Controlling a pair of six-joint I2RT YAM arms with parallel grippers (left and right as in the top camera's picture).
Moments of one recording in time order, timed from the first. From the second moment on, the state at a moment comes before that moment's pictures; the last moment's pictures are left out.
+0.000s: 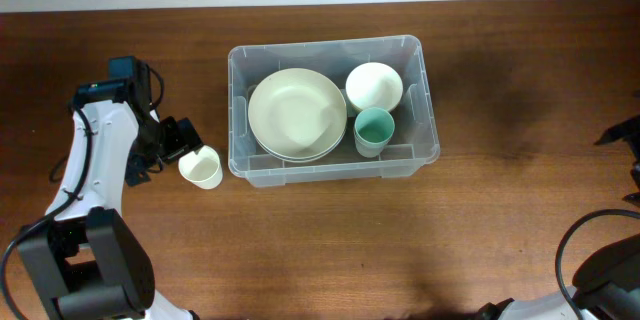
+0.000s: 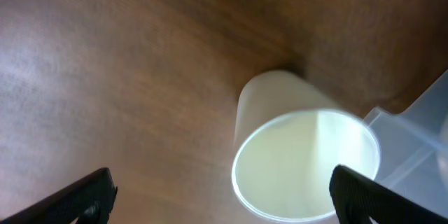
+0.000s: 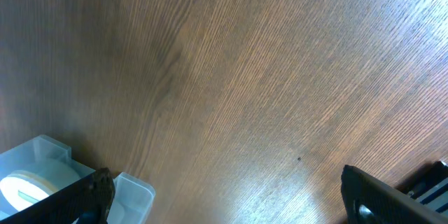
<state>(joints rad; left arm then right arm) 0.15 1.78 1.42 -1.19 0.01 -0.39 -0.82 1.76 1.70 -1.42 -0.24 0.37</state>
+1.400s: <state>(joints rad) 0.16 1.78 1.24 -0.96 0.03 -0.39 -0.82 1.76 1.70 -1.42 -0.24 0.37</state>
